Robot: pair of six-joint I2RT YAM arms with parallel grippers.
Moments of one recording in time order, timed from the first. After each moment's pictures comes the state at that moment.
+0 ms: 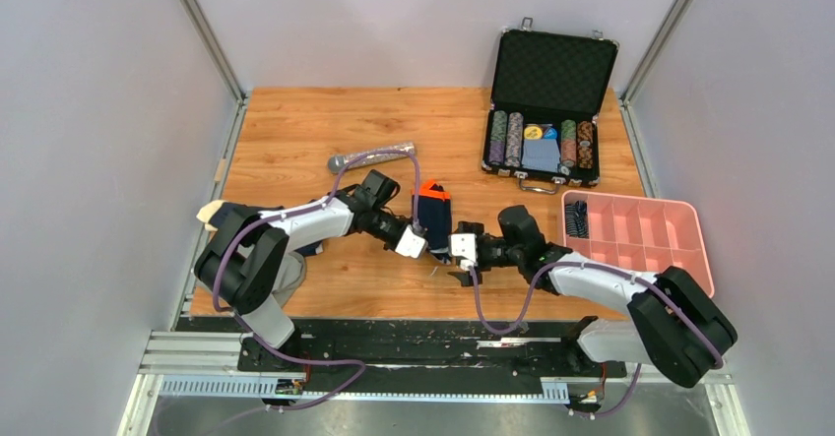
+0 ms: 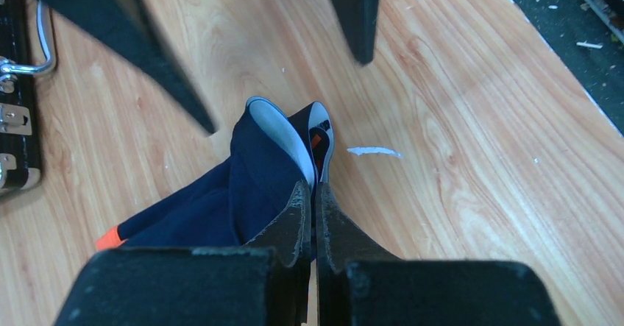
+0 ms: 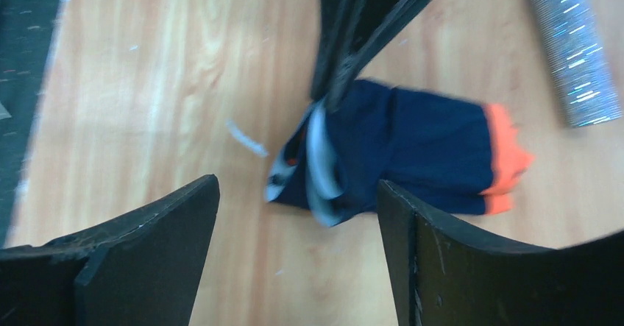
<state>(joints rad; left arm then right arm) -0.62 1.64 0.91 -0.33 0.93 1.41 0.64 1.25 0.43 0.23 -0.67 -0.80</state>
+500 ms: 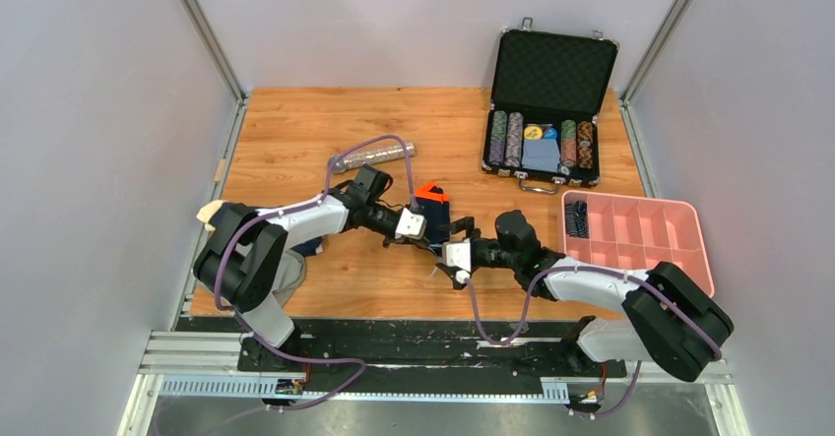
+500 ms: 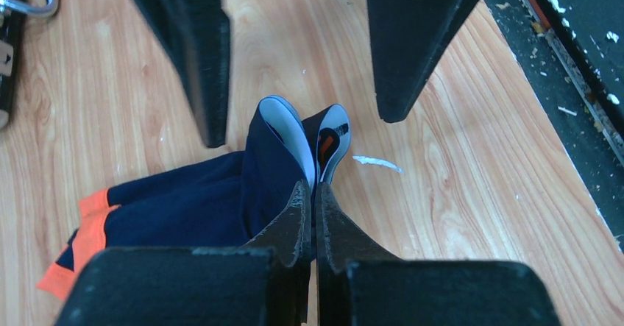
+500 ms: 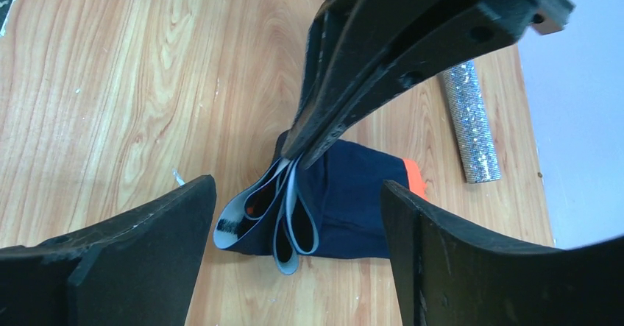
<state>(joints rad) -0.57 1.64 0.90 -0.25 1.01 1.15 0.73 1.28 0.39 0.53 -0.59 -0.89</state>
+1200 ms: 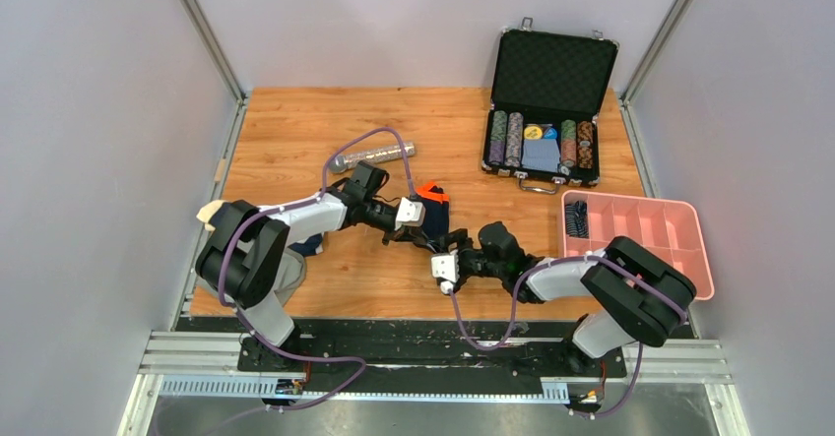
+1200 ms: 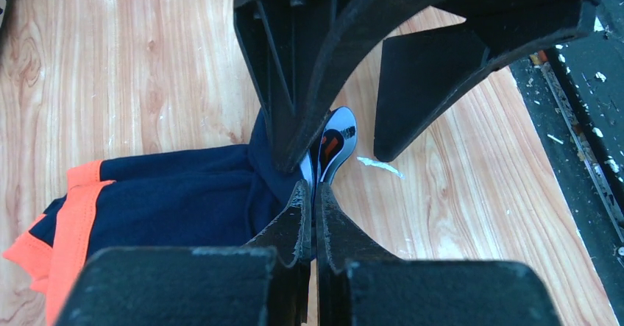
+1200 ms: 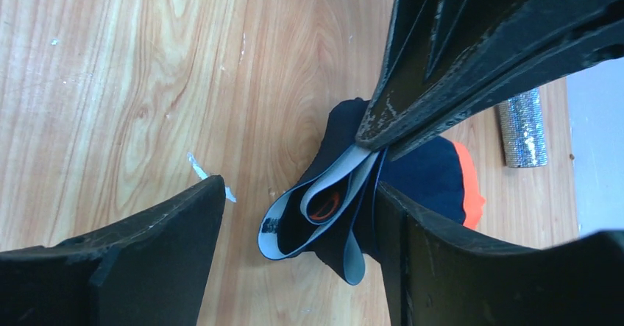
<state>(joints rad) -0.54 1.67 0.90 -0.17 1.04 0.95 0.80 1.48 0.36 0.67 -0.45 -0.94</state>
